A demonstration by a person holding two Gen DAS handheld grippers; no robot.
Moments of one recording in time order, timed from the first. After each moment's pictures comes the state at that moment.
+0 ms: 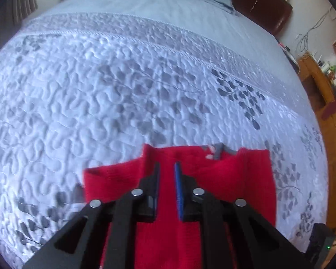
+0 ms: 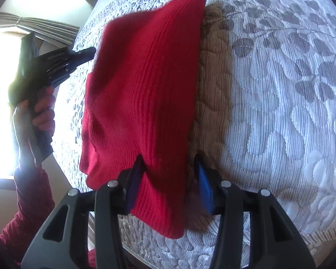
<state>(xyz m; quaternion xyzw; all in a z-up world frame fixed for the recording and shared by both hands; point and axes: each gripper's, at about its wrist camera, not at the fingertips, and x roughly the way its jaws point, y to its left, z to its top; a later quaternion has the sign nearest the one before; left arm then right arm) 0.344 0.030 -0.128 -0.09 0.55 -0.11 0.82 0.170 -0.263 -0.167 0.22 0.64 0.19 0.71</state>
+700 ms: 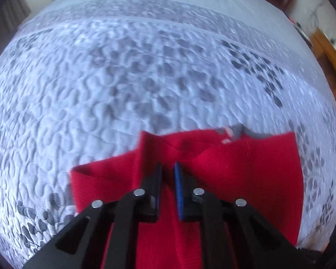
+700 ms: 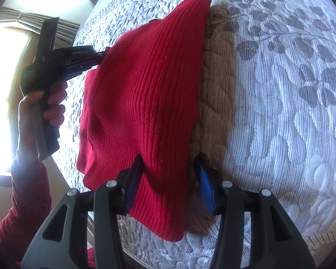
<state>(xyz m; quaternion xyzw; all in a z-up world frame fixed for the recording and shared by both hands) 0.357 0.007 -0.164 -0.03 0.60 -0.07 0.80 0.172 -0.255 -0.168 0.21 0.64 0.19 0.72</state>
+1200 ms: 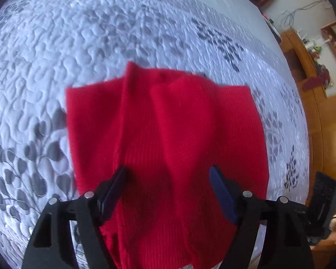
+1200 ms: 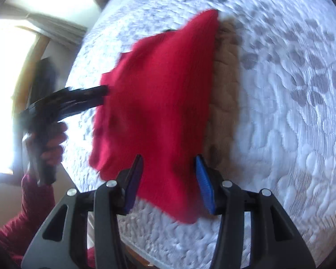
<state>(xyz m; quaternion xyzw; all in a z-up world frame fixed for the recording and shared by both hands) 0.289 0.028 -0.157 -0.10 0.64 -0.20 0.74 0.150 -0.248 -0.128 0.20 0.61 0.20 0.74</state>
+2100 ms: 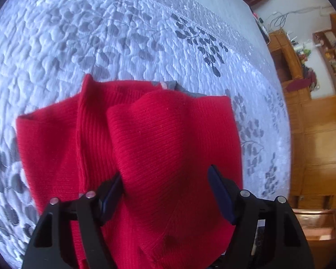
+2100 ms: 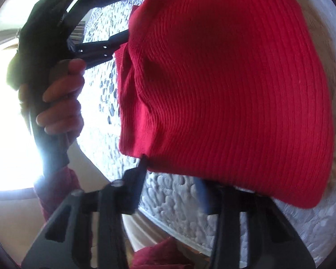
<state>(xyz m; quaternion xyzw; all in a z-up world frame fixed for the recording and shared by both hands) 0.330 -0.005 -0.157 -0.14 0.65 -0.24 0.71 0.141 -0.171 -0.170 0.31 0.67 0.21 0.64</state>
